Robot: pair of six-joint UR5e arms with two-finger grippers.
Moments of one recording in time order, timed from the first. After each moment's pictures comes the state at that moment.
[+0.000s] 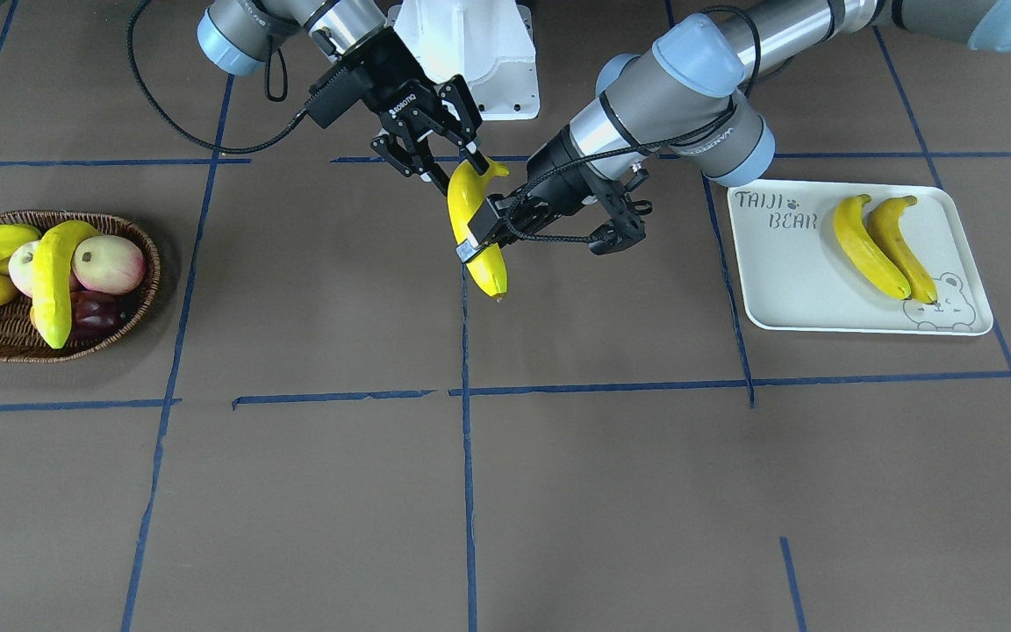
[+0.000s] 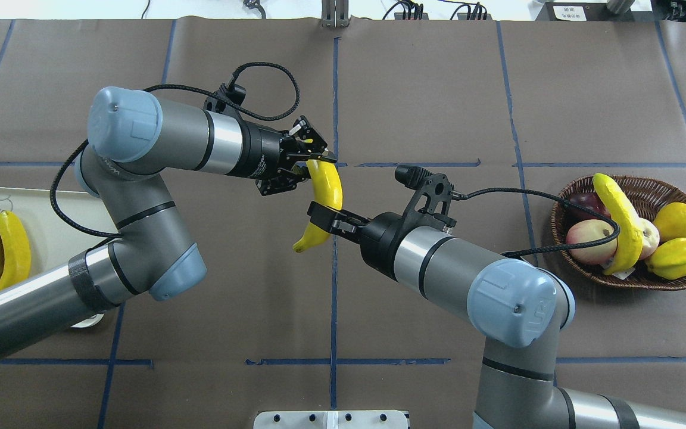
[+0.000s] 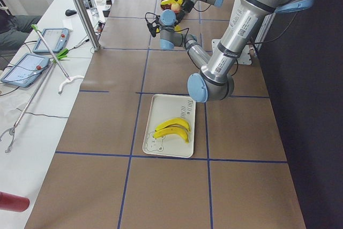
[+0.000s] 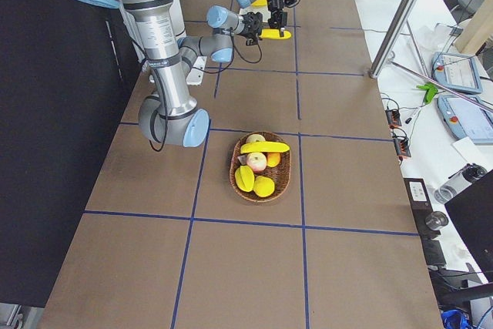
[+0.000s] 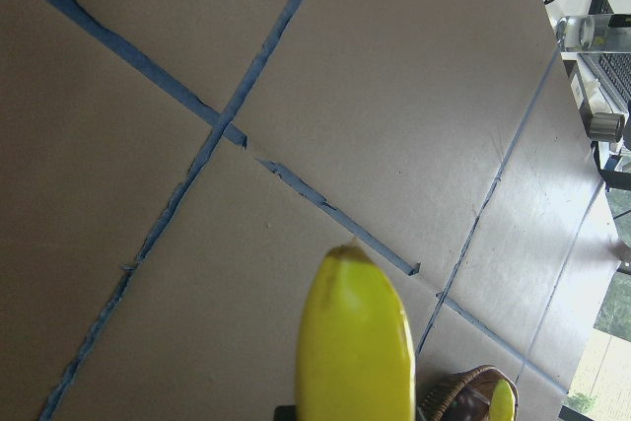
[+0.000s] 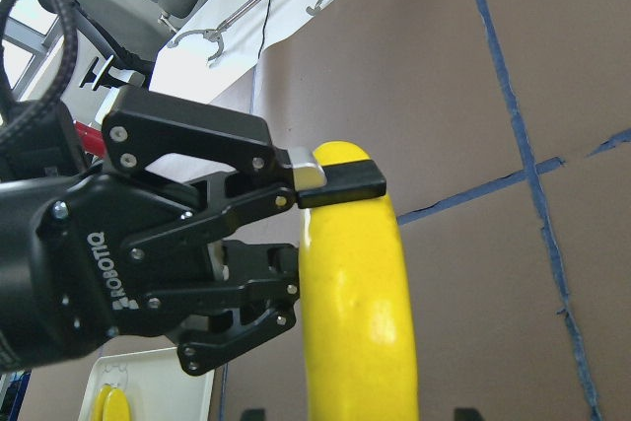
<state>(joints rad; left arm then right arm) -0.65 -2.20 -1.57 -2.50 -1.99 -2.04 0.31 -1.12 1.90 -0.81 1.31 1.55</state>
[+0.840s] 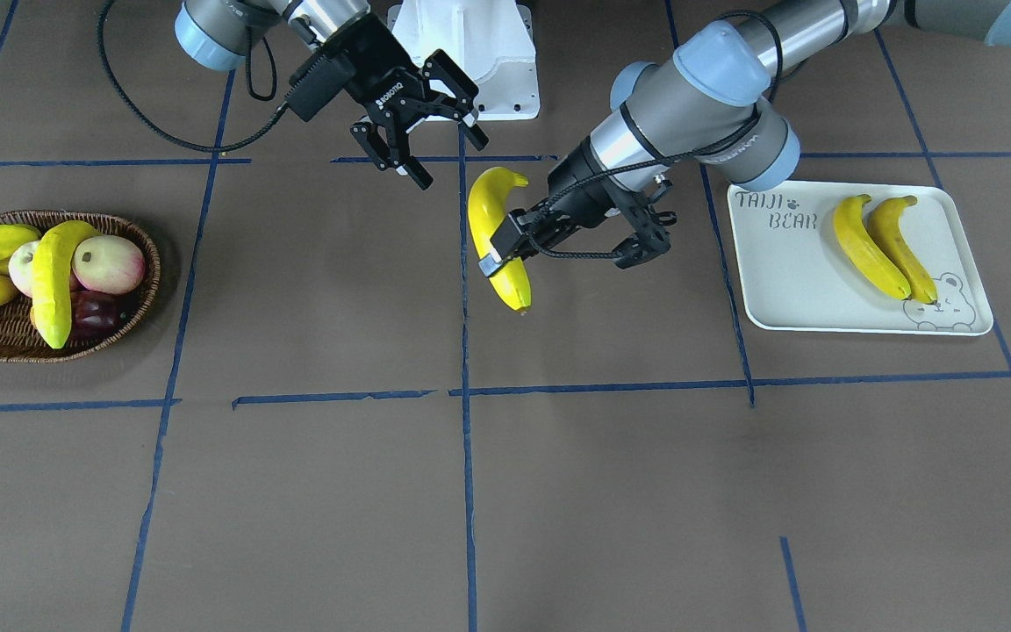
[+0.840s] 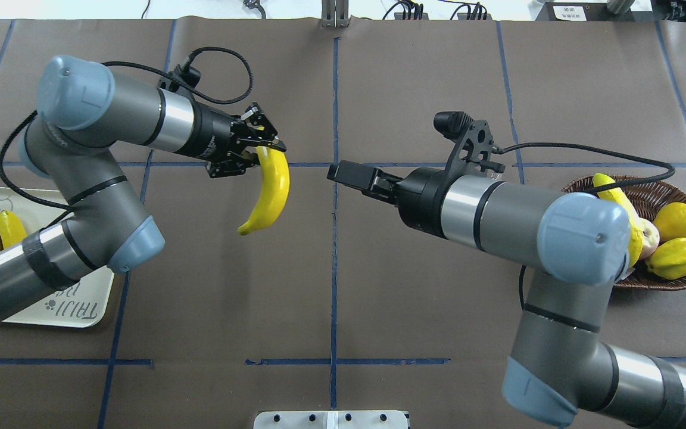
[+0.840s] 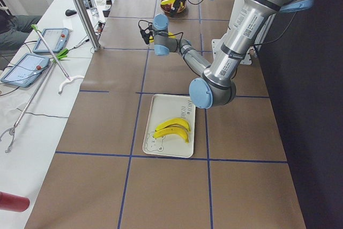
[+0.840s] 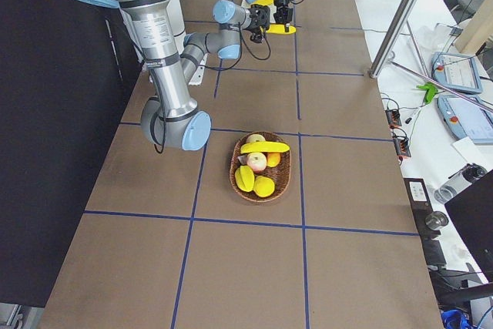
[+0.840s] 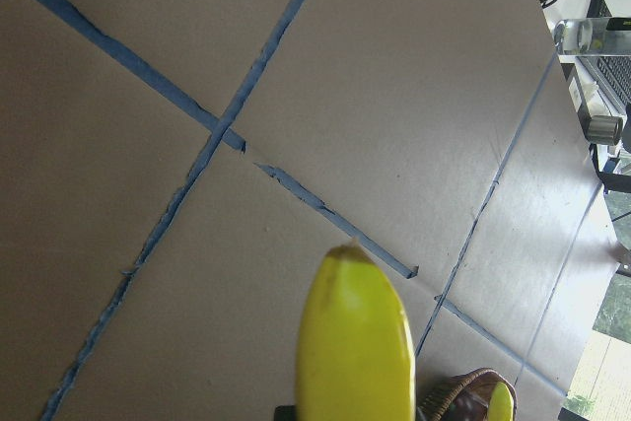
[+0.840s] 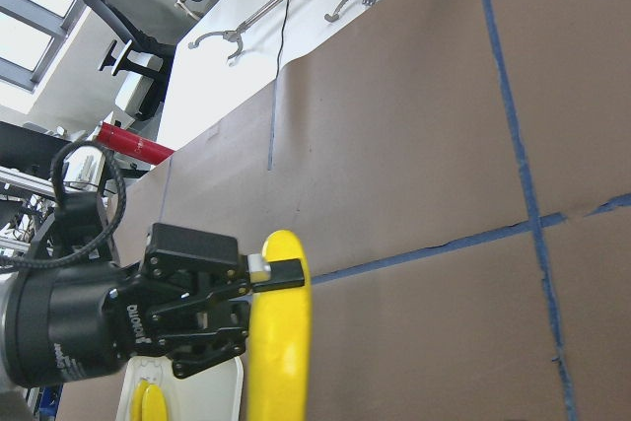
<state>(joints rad) -0.77 -2.08 -1.60 -2.42 -2.11 -1.89 0.50 -1.19 2.00 -0.81 1.58 1.55</state>
